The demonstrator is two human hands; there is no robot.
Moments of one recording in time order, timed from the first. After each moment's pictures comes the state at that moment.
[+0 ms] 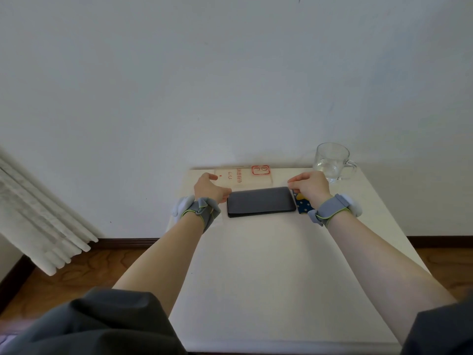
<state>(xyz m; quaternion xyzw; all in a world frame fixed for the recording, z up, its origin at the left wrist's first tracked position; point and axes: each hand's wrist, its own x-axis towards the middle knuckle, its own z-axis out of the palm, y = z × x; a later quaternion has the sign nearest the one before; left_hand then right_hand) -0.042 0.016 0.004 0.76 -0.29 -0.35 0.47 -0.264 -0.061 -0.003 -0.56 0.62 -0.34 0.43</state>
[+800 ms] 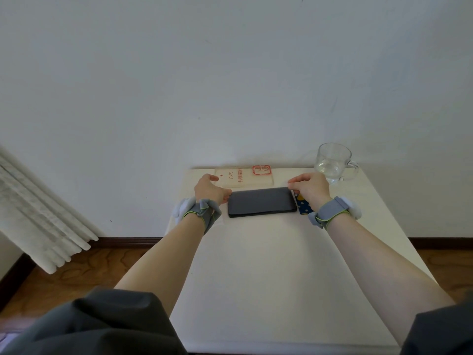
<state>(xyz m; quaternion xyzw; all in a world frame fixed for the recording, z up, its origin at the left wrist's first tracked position) -0.043 0.016 0.000 0.77 -0.29 -0.33 0.47 -0.260 -0.061 -0.007 -0.56 0.62 -0.35 0.42</state>
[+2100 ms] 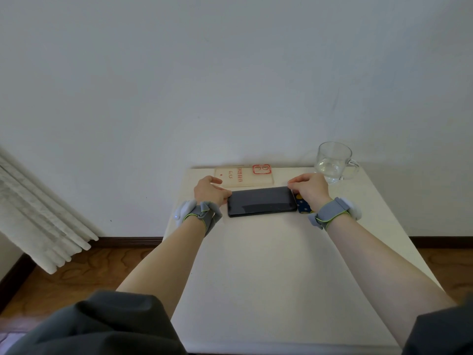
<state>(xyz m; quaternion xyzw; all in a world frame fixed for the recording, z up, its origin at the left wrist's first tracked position) -0.037 0.014 -0.016 0.76 -0.31 -0.32 0.48 -0.260 -0.061 -0.012 -0.57 0.61 -0.35 0.42</state>
